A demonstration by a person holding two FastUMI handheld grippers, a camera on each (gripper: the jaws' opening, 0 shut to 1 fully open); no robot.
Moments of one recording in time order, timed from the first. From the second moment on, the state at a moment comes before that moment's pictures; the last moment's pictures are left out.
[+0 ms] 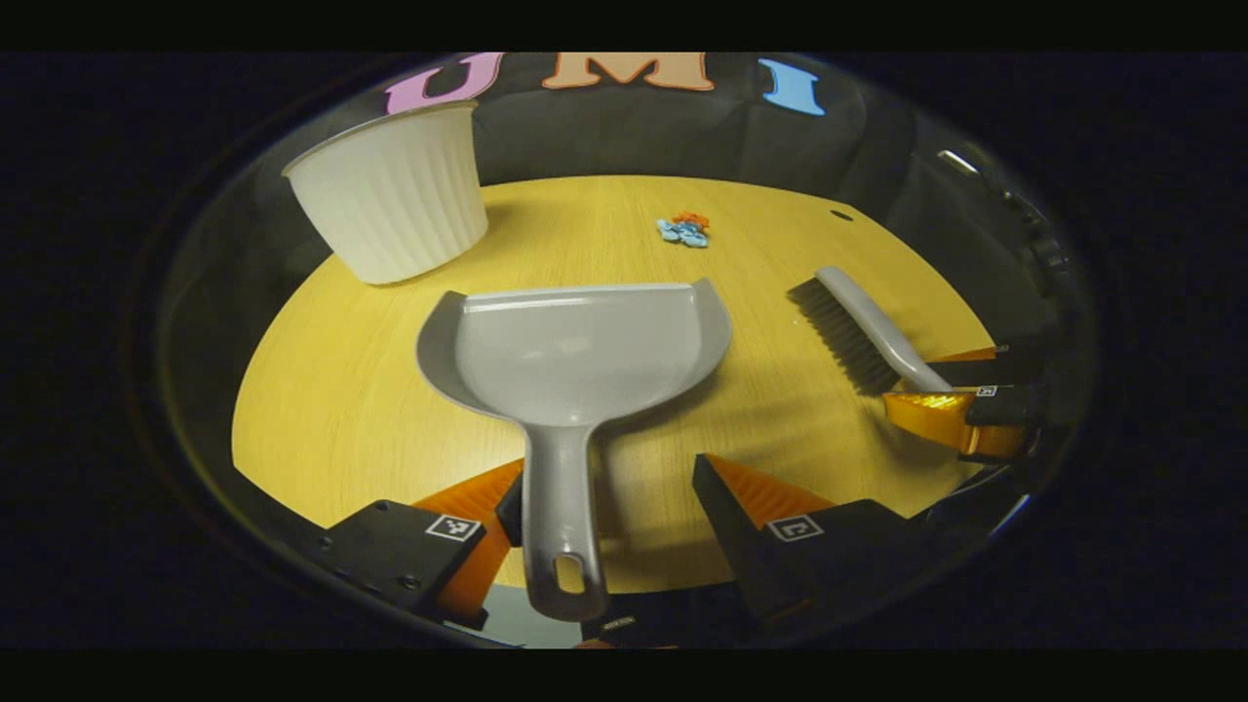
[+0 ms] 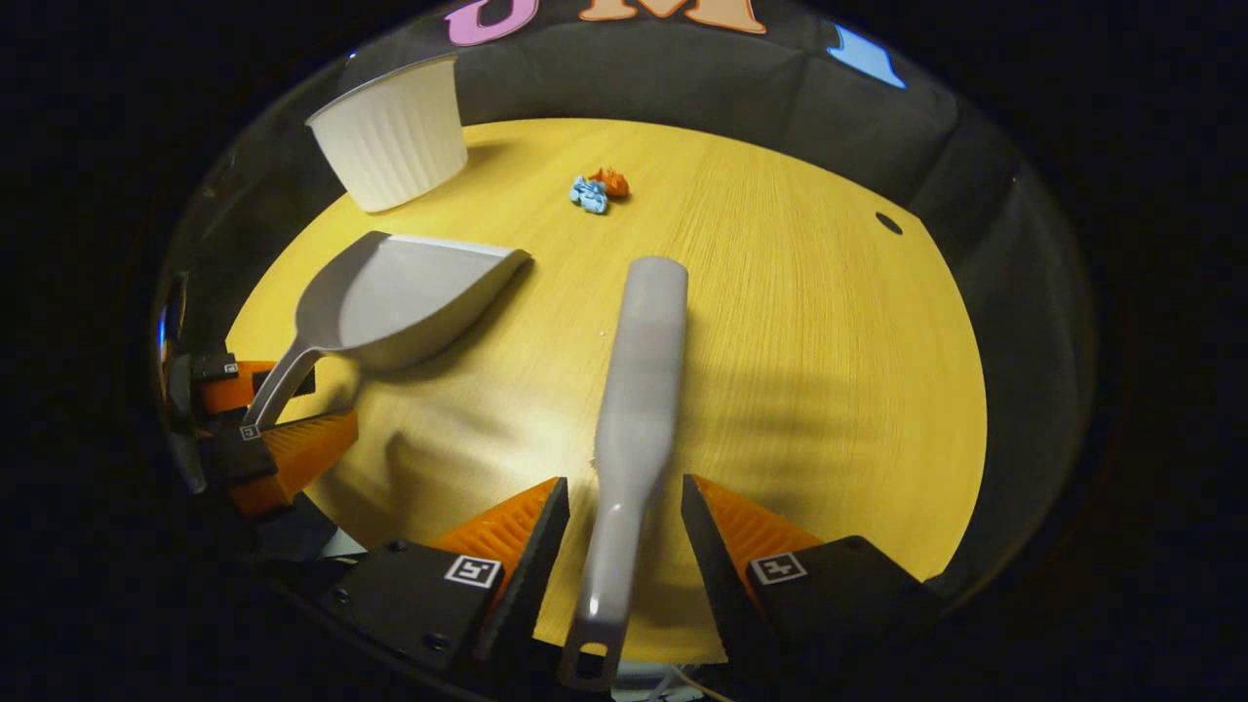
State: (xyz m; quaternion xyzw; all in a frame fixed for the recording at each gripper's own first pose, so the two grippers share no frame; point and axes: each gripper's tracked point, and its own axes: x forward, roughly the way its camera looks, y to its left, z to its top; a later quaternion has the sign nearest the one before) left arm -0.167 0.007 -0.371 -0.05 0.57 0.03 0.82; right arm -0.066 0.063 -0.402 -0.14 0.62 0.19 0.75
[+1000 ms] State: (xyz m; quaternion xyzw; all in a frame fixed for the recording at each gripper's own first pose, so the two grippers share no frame) left arm -0.121 0.022 -0.369 -0.01 0.59 -0.10 0.80; right arm 0.130 0.098 -0.396 -0.19 0.56 0.21 0.78
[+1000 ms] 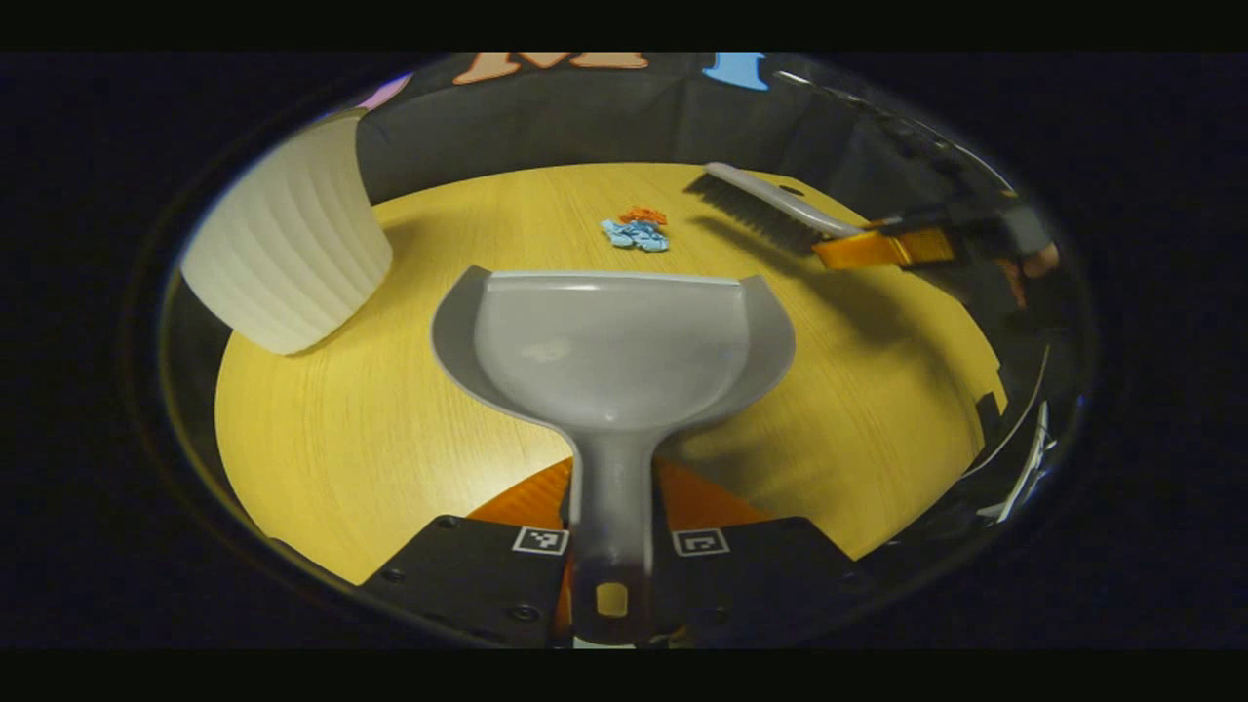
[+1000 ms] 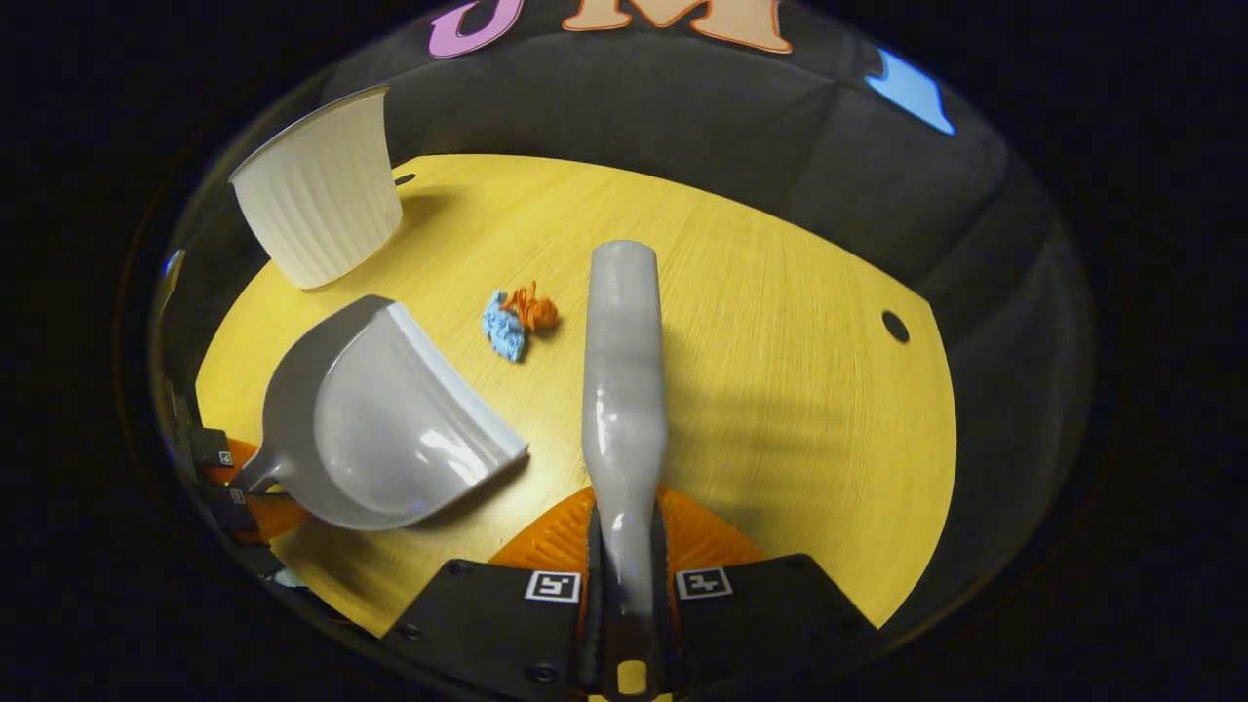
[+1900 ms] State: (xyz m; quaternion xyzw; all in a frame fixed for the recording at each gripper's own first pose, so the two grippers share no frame) left arm -0.111 0.029 -0.383 0.01 0.58 -0.12 0.81; right arm 0.139 0.204 -0.387 -0.28 0.49 0.48 0.67
